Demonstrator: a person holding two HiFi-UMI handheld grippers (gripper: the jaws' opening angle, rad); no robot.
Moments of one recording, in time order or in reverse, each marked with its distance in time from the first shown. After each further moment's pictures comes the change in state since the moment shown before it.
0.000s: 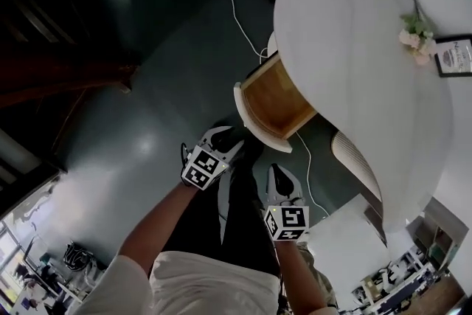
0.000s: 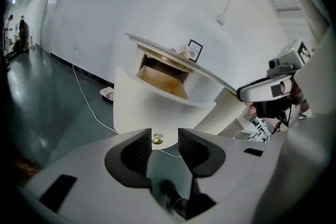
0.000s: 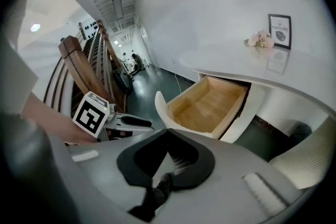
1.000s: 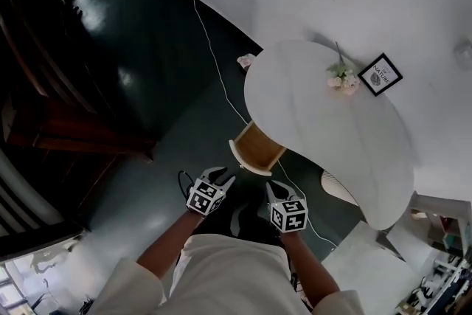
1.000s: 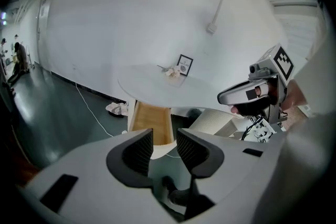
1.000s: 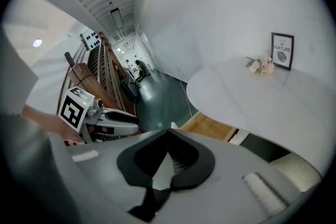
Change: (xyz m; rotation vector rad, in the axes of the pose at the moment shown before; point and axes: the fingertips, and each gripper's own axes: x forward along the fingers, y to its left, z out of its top) left arm -0.174 -0.082 0.152 0.080 0.042 0.050; right arm -0.129 0.044 0.139 0.066 0.010 0.073
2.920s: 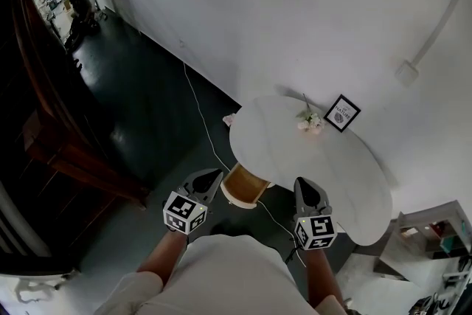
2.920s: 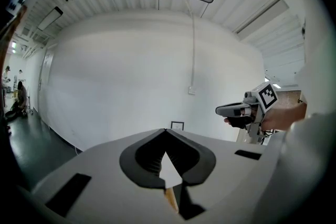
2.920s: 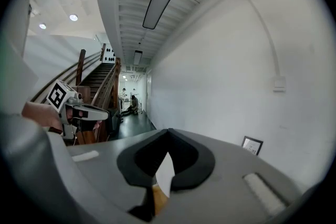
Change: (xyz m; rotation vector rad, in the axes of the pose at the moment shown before) left arm -0.210 -0.084 0.228 0.202 -0.601 0.022; right arm -0.244 0.029 0.206 -0.376 -0.611 -0.205
